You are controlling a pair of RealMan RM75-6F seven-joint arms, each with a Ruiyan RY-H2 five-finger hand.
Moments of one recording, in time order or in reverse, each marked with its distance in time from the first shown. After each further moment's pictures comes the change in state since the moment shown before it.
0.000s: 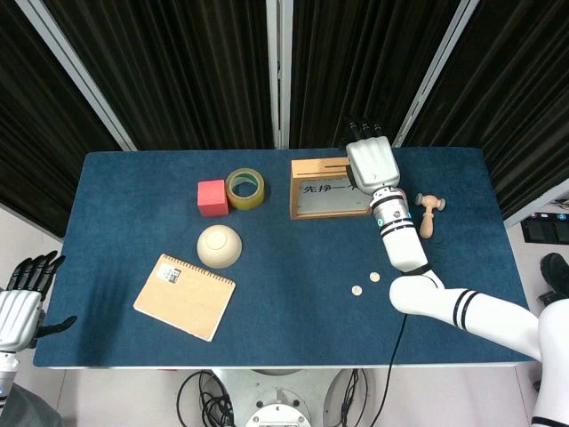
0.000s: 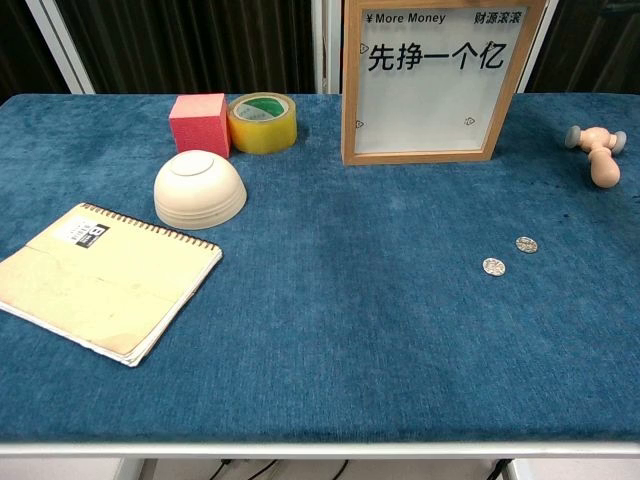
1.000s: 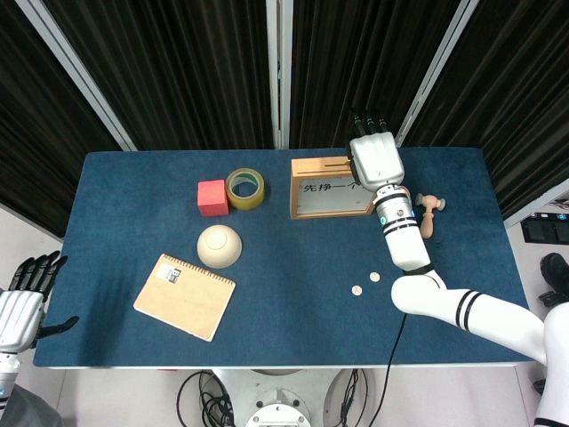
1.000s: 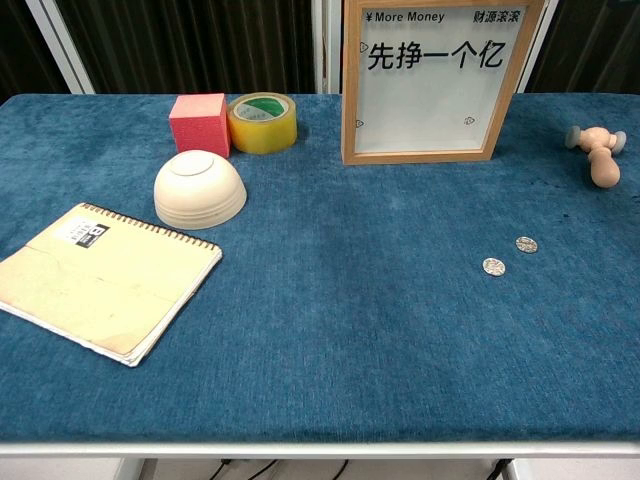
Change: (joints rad) left arm 0.004 -0.007 -0.001 0.004 0.019 0.015 0.001; right arm -0.016 0.000 0.033 -0.004 -0.012 0.012 -0.041
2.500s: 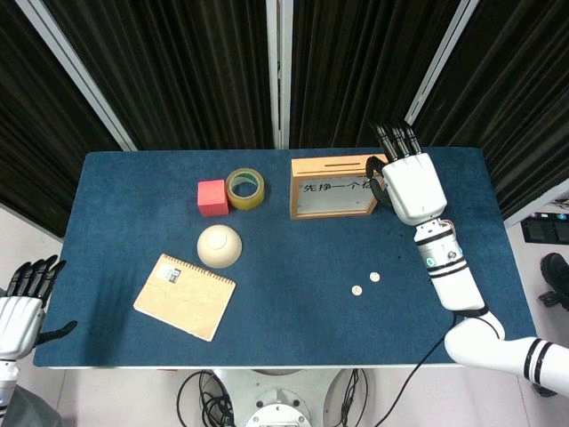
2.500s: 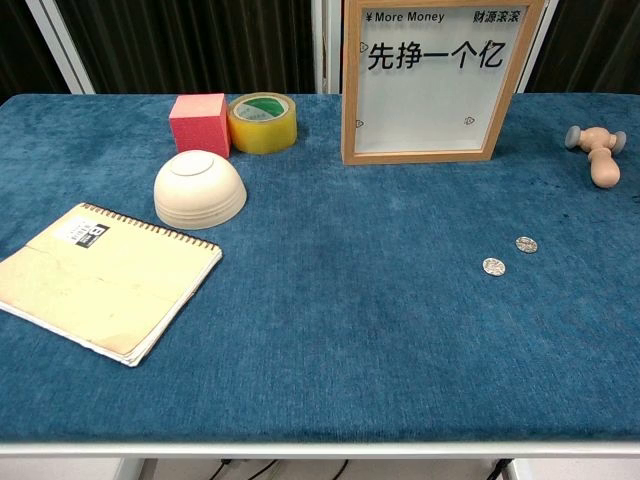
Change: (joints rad) left arm 0.028 0.025 0.004 -0.072 0.015 0.029 0.081; right arm -0.339 0.183 0.087 -0.325 -0.474 0.101 0.212
